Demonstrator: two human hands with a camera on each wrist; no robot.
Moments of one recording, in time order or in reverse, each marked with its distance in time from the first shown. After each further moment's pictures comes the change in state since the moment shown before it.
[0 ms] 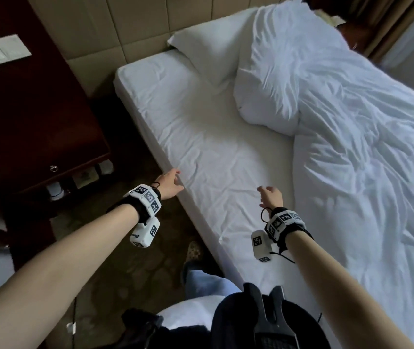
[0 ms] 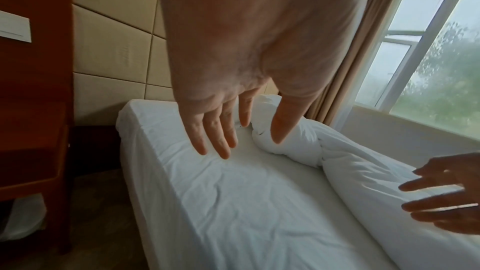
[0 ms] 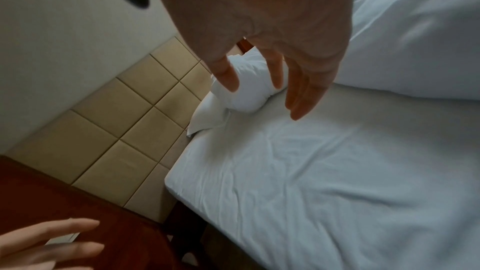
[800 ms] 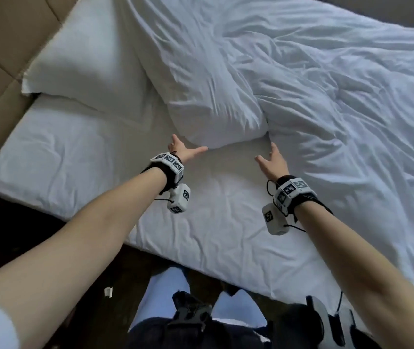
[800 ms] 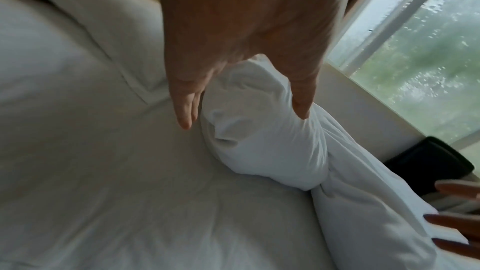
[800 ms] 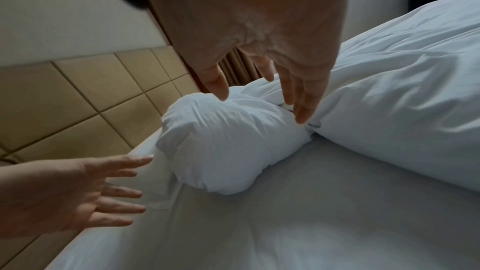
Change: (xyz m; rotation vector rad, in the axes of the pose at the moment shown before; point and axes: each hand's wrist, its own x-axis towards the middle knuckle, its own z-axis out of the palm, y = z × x) left_hand 0.428 0.213 -0.094 -0.129 -0.352 0.064; right_hand 0.198 -0.232 0.008 -0.068 0.333 0.163
